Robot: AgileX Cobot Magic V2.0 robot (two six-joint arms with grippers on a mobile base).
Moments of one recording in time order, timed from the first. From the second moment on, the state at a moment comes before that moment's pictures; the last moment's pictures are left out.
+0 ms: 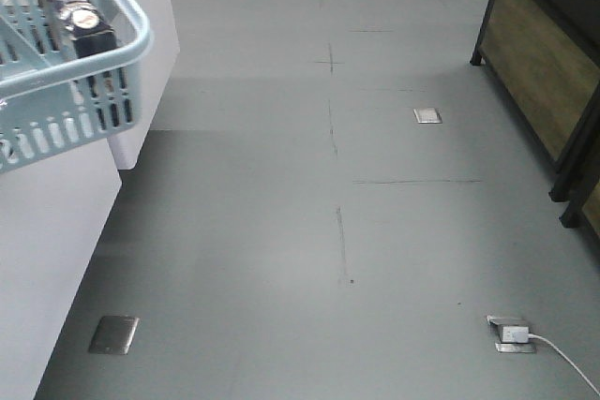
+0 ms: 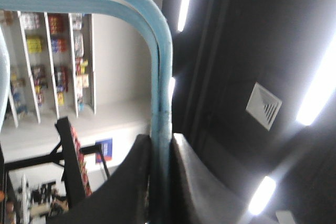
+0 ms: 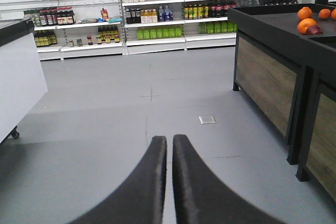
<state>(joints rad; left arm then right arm) 0.15 1.39 -0.93 0.41 -0.84 -2.07 -0.09 -0.01 0.03 0.06 0.14 0.00</state>
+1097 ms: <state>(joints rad) -0.24 1.60 -0.90 0.50 -1.11 -2.15 -0.09 -0.01 0.03 0.06 0.14 0.00</state>
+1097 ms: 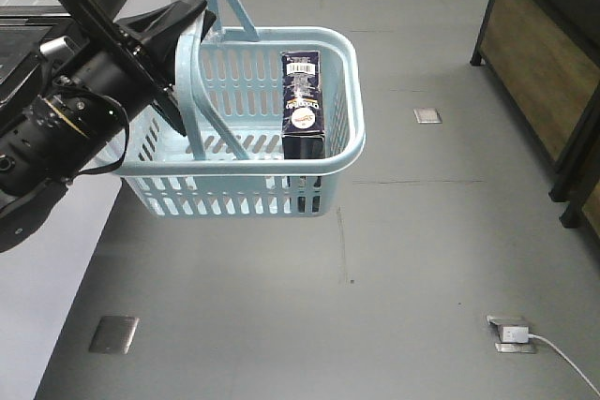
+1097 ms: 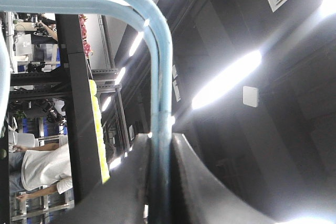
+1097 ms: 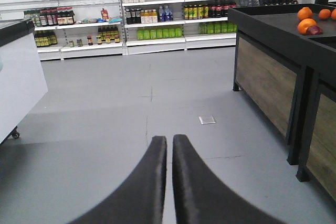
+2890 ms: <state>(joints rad) -0.70 1.38 -0.44 -0.05 -1.09 -1.81 -0.09 -0.01 0.03 0.06 0.14 0.00</state>
